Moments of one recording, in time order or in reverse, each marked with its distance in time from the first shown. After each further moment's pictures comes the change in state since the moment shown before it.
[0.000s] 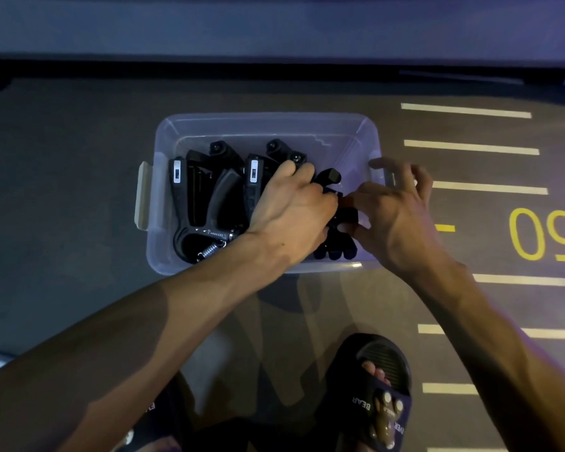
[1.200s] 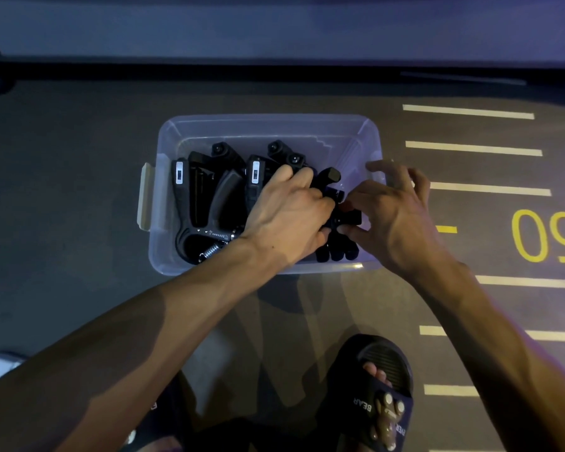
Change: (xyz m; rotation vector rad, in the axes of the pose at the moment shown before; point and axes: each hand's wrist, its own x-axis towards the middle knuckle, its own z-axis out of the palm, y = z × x) left_hand -0.006 -0.008 0.014 -0.059 0.116 0.047; right_hand 0.002 0.005 0.005 0.052 0.004 -0.024
